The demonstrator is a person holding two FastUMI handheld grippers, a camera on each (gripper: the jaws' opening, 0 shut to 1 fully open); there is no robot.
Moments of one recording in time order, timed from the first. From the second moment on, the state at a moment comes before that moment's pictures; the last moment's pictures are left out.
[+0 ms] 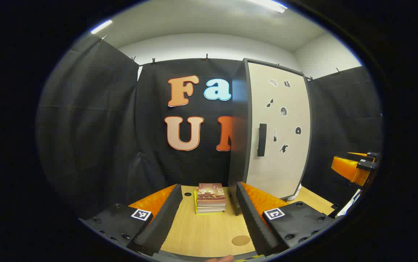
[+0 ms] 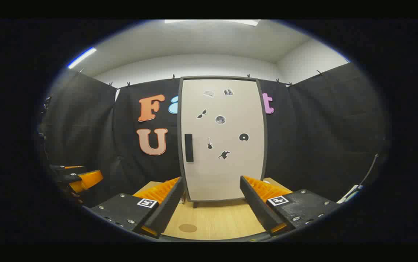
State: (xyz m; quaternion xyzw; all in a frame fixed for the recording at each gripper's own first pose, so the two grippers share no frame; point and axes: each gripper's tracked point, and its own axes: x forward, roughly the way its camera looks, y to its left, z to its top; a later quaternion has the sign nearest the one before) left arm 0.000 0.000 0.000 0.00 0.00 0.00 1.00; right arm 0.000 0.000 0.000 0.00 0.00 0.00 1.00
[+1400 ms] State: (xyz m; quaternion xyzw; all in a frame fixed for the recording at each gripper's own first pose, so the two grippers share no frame) left arm 0.041 0.072 -0.018 -0.01 0.02 -0.01 1.00; right arm 0.061 0.066 0.003 0.01 -0.01 -0.02 1.00
